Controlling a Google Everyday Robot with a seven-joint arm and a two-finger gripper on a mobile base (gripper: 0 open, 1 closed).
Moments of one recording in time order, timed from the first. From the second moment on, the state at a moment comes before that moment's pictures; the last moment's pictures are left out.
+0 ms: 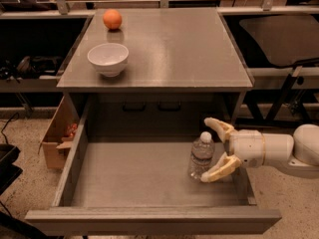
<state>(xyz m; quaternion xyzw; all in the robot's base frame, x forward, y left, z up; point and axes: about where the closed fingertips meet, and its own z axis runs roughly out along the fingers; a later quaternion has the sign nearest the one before) 0.478 -0.124 0.750 -0.48 0.60 0.40 0.50</state>
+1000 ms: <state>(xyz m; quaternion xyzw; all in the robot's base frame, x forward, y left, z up) 0.482 -0.091 0.703 -0.48 0.59 0.42 0.49</state>
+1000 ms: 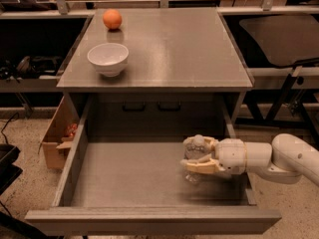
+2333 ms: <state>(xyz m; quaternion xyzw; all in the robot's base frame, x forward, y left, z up) 0.561 -0.093 0.940 -0.50 0.56 0.42 0.51</state>
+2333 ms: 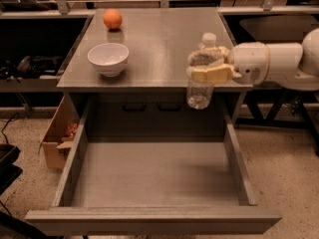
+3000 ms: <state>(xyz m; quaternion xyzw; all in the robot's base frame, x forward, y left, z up) 0.659 -0.077 1.034 -0.47 0.62 0.37 0.51</state>
